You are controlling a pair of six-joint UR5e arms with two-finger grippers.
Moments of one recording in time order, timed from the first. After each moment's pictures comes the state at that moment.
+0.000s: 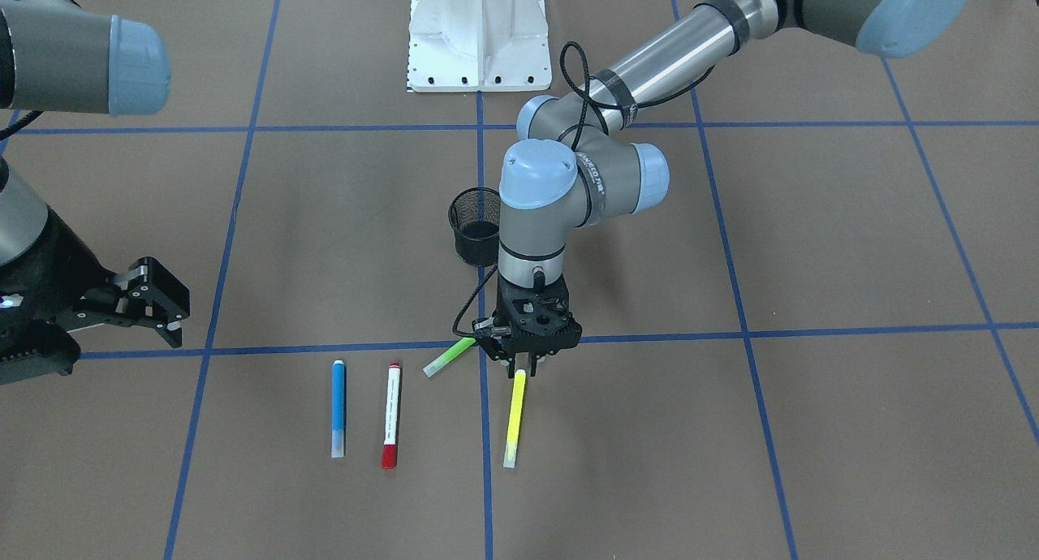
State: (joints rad) left arm -0.62 -2.52 -1.10 -2.04 -1.59 -1.24; right arm 1.13 -0.86 1.61 -1.75 2.13 0.43
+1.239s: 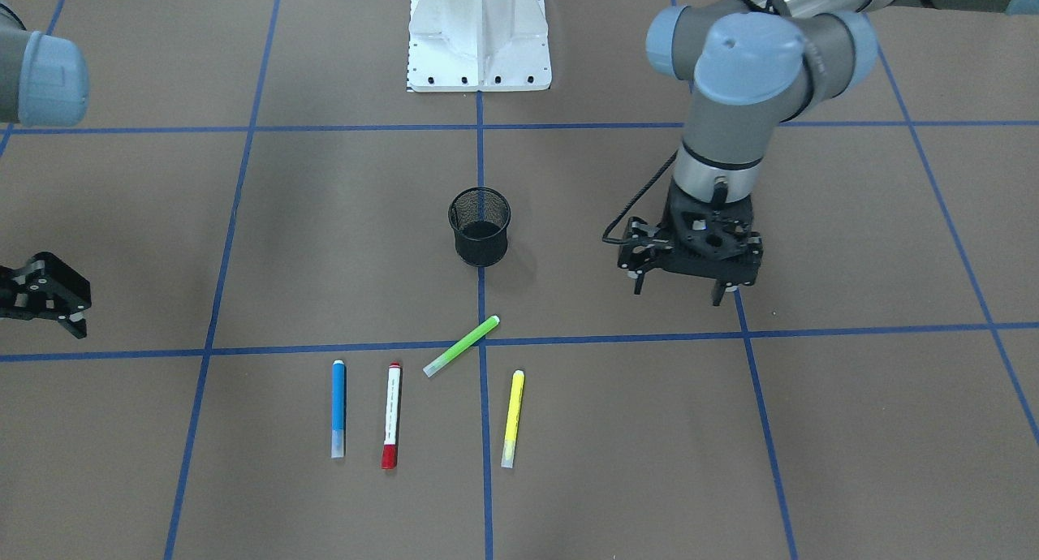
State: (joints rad) left arm -0.88 -2.15 -1.76 -1.56 -1.89 -0.66; right arm 1.22 -1.06 1.67 -1.73 2.14 0.16
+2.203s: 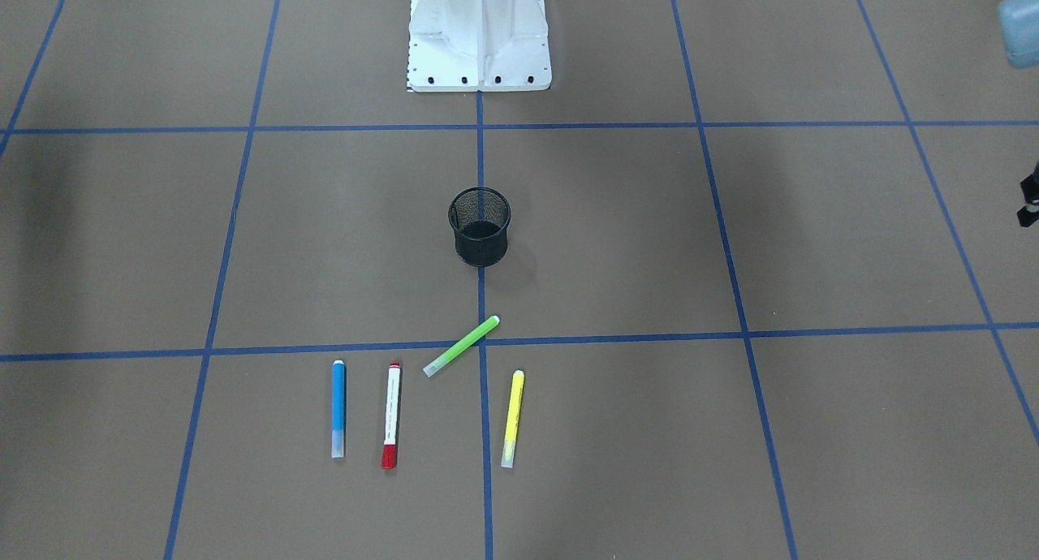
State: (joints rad) left arm -1.47 -1.71 -1.75 -1.47 -2.33 -0.08; right arm 1.50 -1.46 1.68 -1.72 2.25 -0.16
